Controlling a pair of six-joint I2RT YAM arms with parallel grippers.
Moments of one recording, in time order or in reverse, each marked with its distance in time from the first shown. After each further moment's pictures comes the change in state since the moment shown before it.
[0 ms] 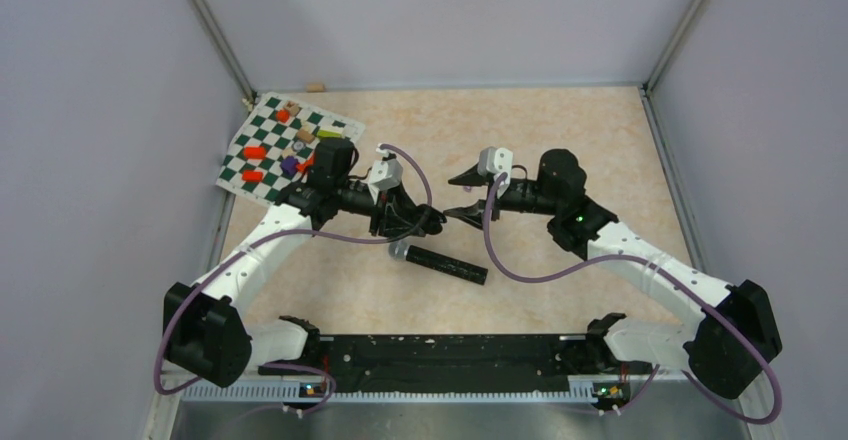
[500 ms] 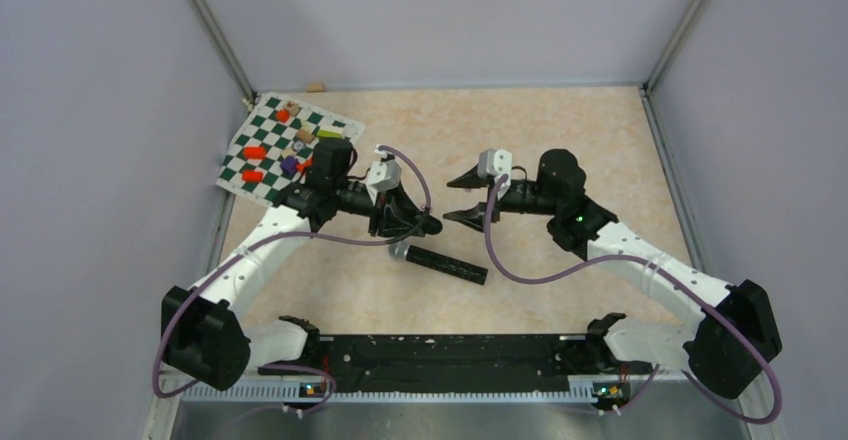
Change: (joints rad) left arm 0.000 -0.014 -0.002 -0.001 -0.003 0.007; right arm 0.000 0.000 0.000 0.000 -0.031 -0.001
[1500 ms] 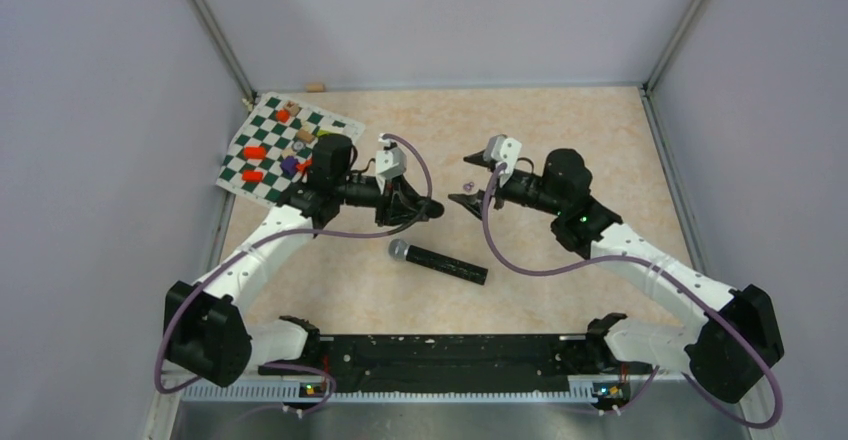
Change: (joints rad) left arm -0.002 0.010 -0.016 0.153 -0.137 -0.146; right arm -0.011 -0.012 -0.002 0.003 0.201 -0.004
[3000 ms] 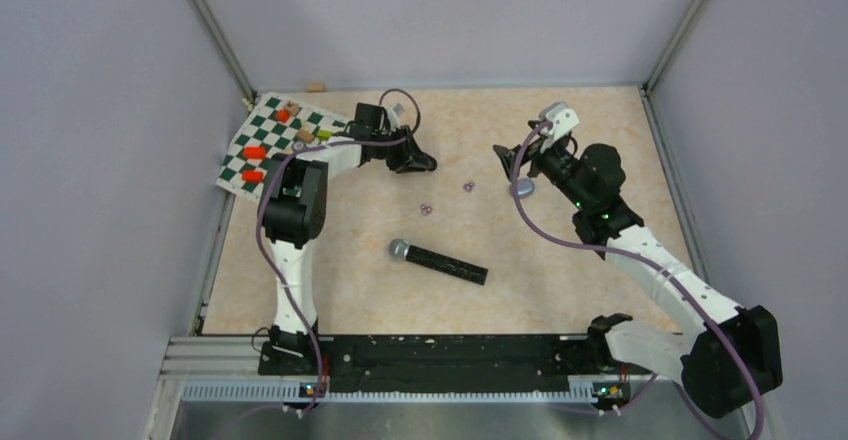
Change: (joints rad) left arm 0.134 0.922 0.568 0.060 -0.470 -0.904; right arm -0.220 -0.062 -0.050 0.111 0.372 0.137
